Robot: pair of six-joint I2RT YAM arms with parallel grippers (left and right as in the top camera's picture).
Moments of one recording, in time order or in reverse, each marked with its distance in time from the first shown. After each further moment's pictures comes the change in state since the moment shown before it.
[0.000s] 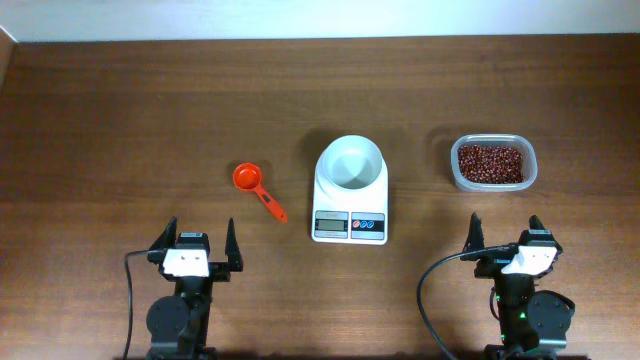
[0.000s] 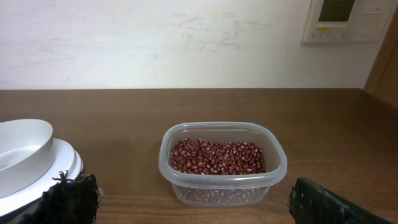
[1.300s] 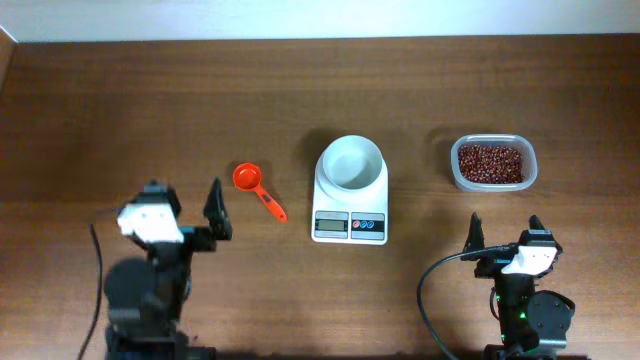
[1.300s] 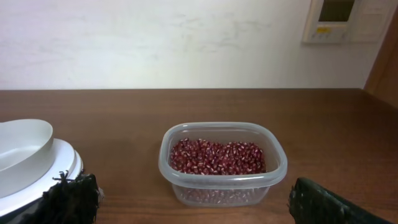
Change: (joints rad) left arm 0.000 0.459 0.535 -0.123 0.034 -0.159; right arm 0.000 -0.001 0.000 0.000 0.000 0.000
